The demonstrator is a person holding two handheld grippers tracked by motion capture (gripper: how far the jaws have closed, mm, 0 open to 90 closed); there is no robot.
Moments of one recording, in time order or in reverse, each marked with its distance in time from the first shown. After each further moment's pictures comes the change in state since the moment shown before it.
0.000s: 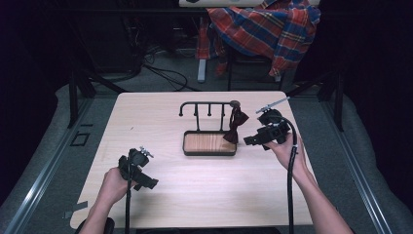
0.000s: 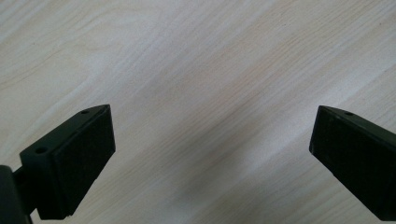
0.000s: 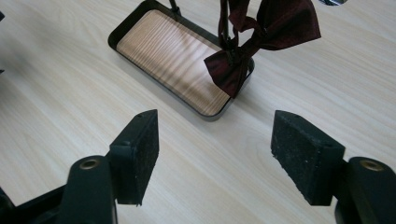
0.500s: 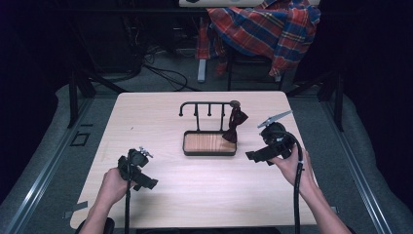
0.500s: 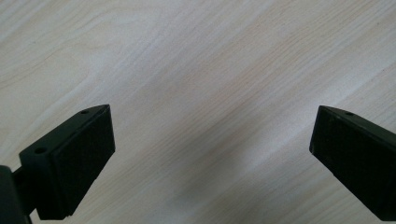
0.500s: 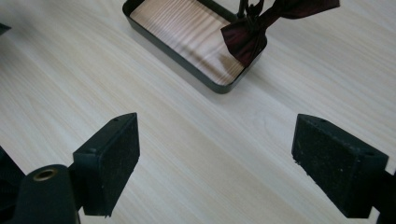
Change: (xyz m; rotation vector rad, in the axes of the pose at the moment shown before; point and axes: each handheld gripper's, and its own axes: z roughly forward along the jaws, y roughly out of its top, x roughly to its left) left arm 0.000 -0.001 -0.001 -0.003 -0.003 -0.002; right arm 0.026 -0.033 -0.014 0.004 -0.038 -0.076
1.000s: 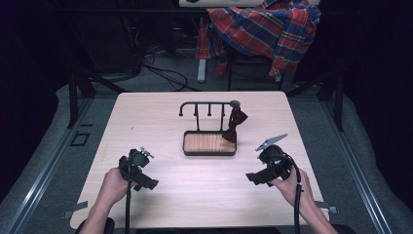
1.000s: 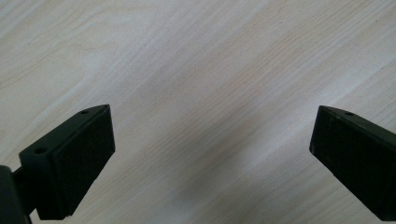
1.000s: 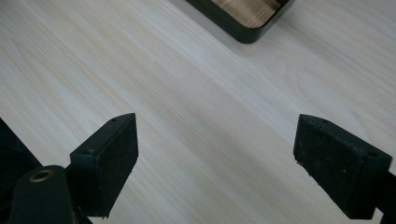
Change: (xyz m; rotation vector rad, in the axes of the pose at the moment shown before) left arm -0.002 0.001 0.001 0.009 -0.004 0.010; right arm 0.018 -0.047 0.025 0.066 0.010 -0.027
